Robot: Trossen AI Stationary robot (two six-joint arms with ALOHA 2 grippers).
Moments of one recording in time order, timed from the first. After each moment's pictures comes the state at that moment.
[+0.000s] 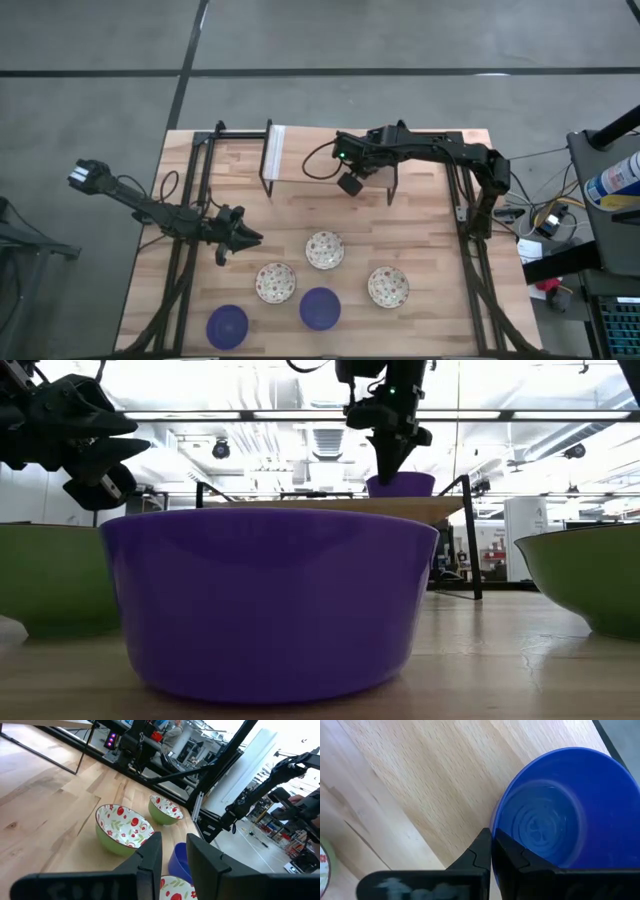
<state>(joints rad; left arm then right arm) -0.40 0.53 0.01 0.50 -0.26 -0.58 -0.24 1.82 1.75 -1.22 0.29 0.39</state>
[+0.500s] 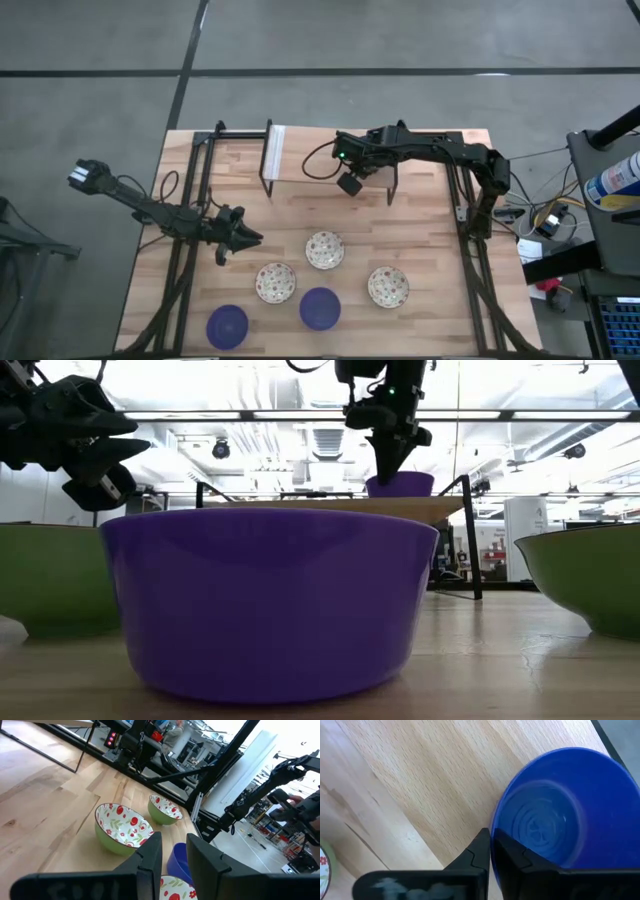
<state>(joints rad) -0.40 0.53 0.01 0.50 -0.26 -0.60 -0.24 1.82 1.75 -1.22 0.29 0.39</state>
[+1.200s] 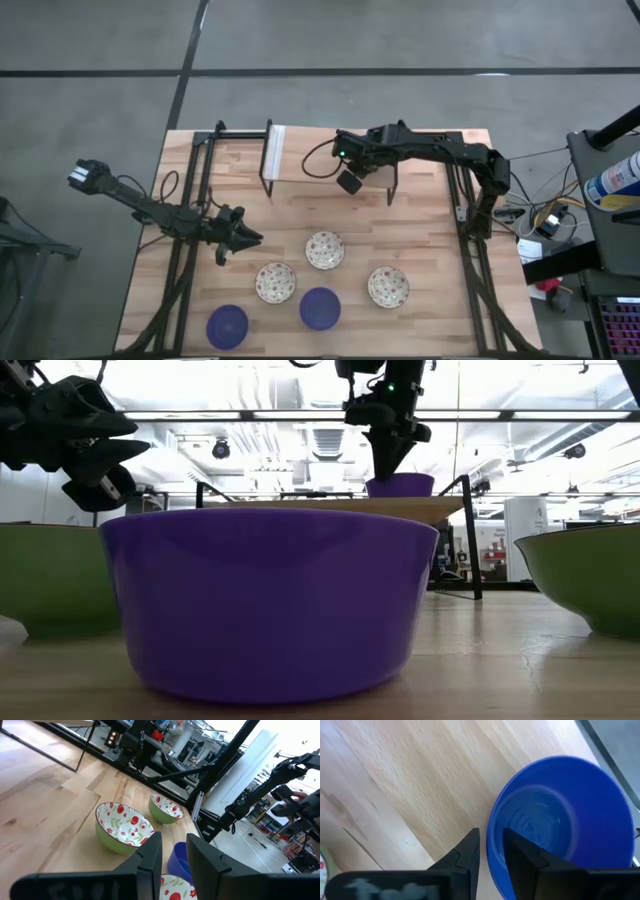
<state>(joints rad) -0.40 0.53 0.01 0.49 -0.26 -0.60 -0.24 1.82 1.78 -1.23 0.32 0.39</state>
